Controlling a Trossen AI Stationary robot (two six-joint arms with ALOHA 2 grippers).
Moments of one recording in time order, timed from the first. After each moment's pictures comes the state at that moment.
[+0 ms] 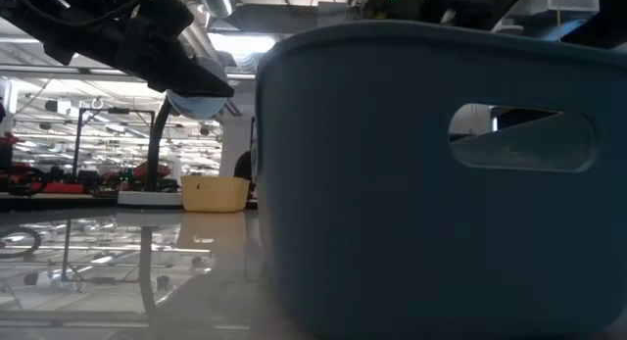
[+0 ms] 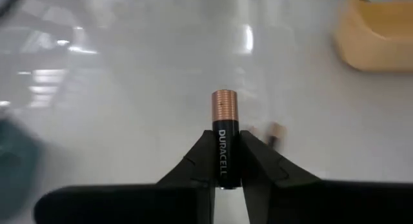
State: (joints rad) left arm 0.08 0.92 0.35 0.26 -0.09 0.16; right arm -0.09 1.64 0.98 0.04 -0.22 -0.10
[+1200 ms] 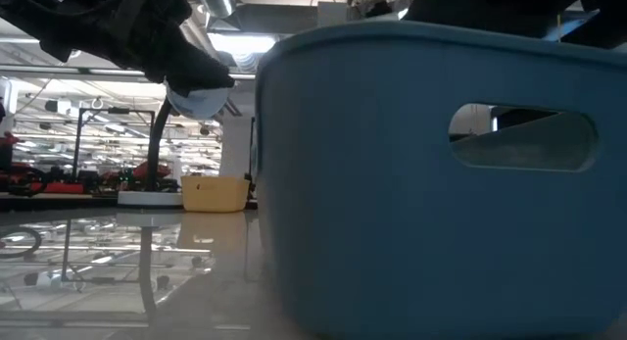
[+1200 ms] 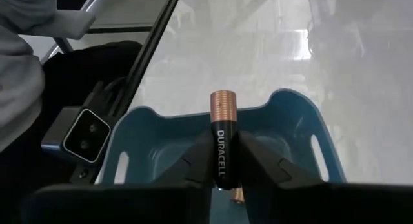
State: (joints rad) left arm 0.03 0.92 0.35 0.32 -0.09 0.03; right arm 0.51 1.77 0.98 0.23 0.13 0.34
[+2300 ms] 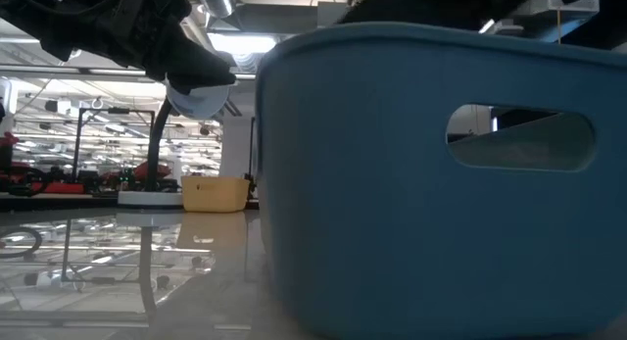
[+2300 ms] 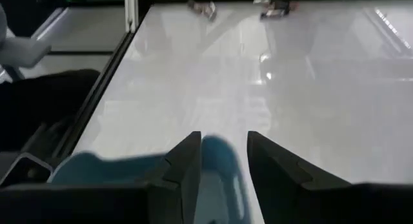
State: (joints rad) left arm 0.02 0.92 0.35 0.32 -0.09 0.03; right arm 0.44 1.71 0.98 0.24 0.25 0.24
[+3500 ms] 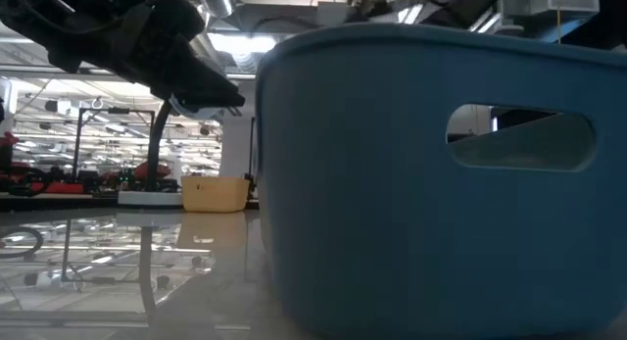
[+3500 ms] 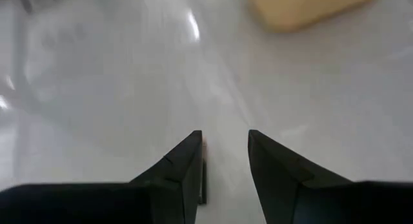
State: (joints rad) left arm -0.03 1.10 0.35 0.43 -0.09 -0.02; right arm -0.16 1.93 1.18 0.02 -0.02 0.17
